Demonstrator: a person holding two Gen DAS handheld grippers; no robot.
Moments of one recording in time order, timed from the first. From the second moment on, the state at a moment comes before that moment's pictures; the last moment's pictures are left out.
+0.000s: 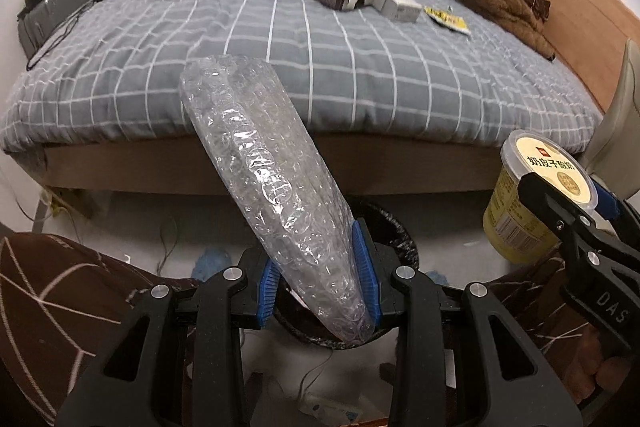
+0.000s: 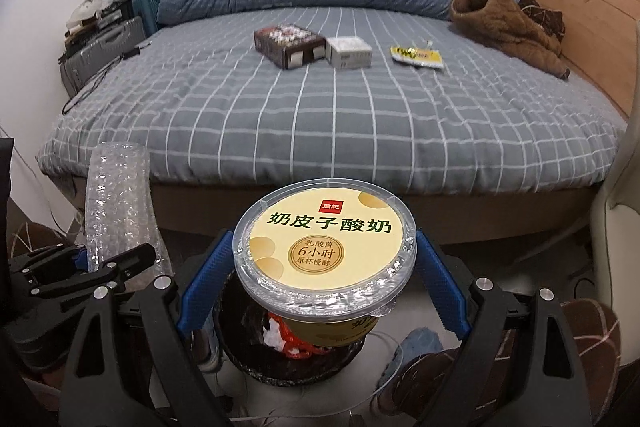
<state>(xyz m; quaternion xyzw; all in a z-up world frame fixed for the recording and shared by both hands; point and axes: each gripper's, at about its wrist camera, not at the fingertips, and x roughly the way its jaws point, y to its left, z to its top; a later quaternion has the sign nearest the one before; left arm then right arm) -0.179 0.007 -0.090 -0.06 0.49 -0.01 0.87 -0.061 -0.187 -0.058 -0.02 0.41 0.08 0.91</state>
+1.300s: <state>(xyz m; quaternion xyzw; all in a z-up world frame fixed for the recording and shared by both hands) -0.127 0.047 -0.217 -0.07 0.58 0.01 0.81 0.008 -0.141 -0.199 -0.02 0.54 0.13 0.83</state>
